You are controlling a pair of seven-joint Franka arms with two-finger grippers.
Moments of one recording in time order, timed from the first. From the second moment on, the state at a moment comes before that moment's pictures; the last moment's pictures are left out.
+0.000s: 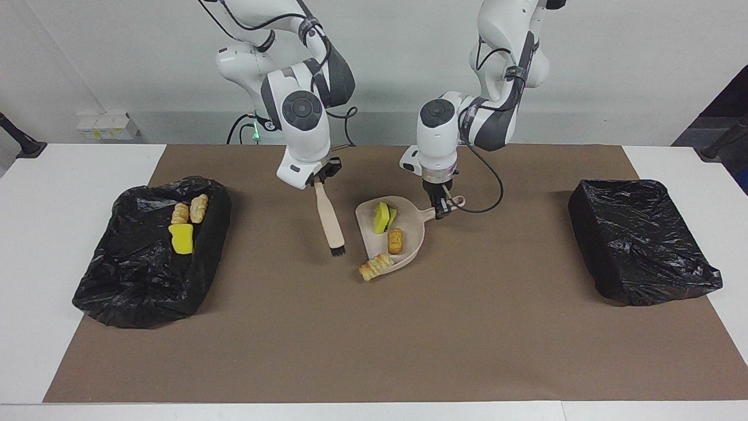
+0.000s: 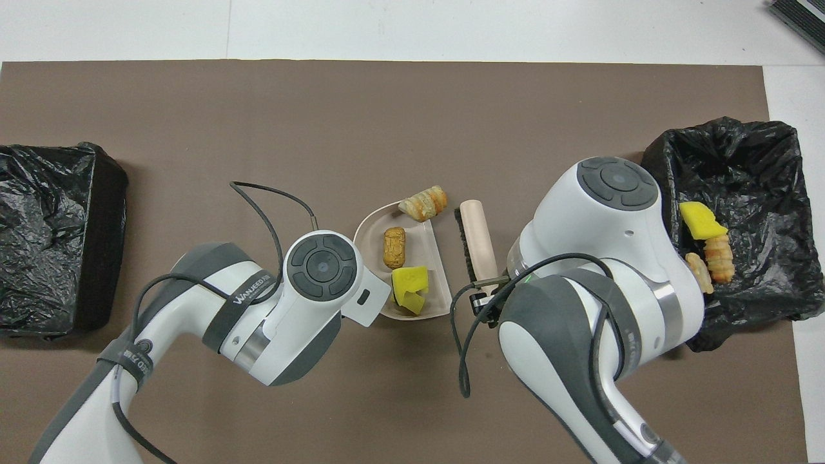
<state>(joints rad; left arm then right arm) -0.58 0.14 -0.04 -2.06 0.16 2.15 0.69 0.24 0.15 0.16 -1.88 0.01 1.70 0.08</state>
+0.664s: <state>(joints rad) -0.58 0.14 -0.04 -2.08 0.16 2.17 0.64 0.31 0.29 0.18 -1.82 0.20 1.84 0.12</state>
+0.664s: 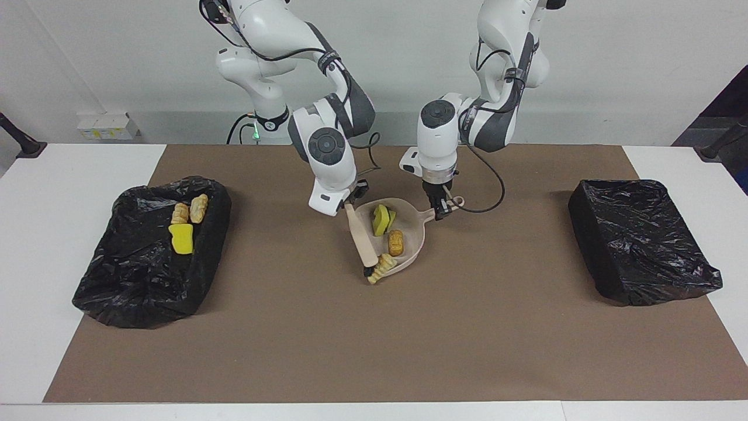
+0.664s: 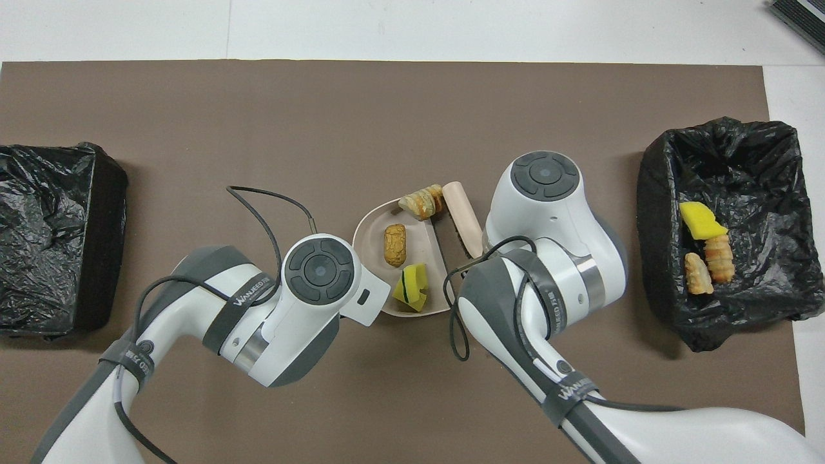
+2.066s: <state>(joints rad) -0.47 0.08 -0.02 -2.03 0.16 2.12 0.78 0.33 -0.13 0.19 -2.02 0.26 1.64 0.57</state>
